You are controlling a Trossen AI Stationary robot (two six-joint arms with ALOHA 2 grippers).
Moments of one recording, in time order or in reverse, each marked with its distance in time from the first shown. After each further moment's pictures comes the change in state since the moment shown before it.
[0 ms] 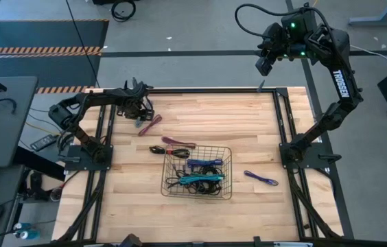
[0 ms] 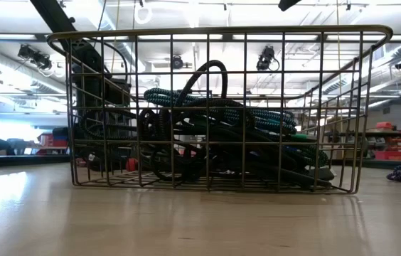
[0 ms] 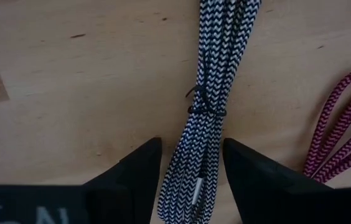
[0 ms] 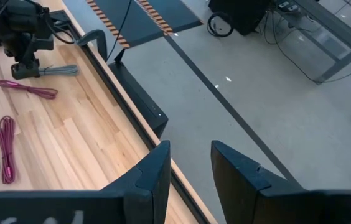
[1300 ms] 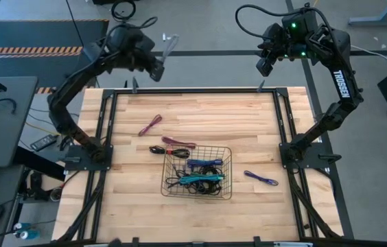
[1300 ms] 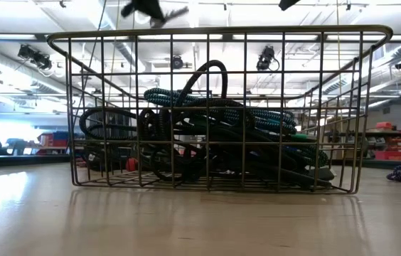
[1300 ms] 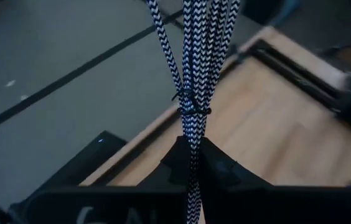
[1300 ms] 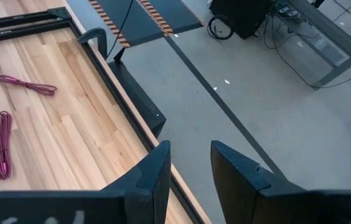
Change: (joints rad) left arm -0.233 -0.047 1.264 -0.565 -0.016 0.337; right arm 0.002 -0.003 0.000 0.000 0.003 -0.034
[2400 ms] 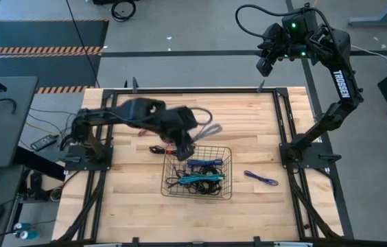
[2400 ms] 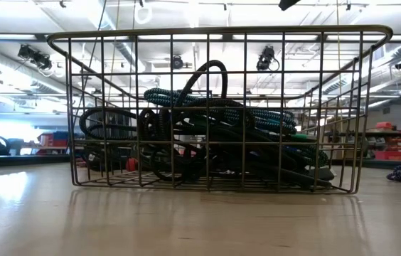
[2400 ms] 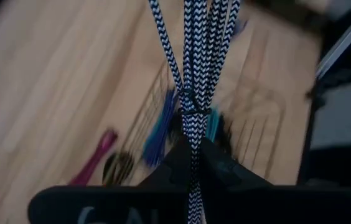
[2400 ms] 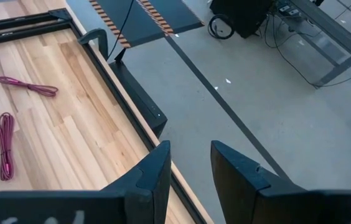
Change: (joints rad) left arm -0.705 0.222 0.097 -0.142 -0.041 -0.295; right arm 0.000 0.000 0.000 -0.001 -0.002 0.011
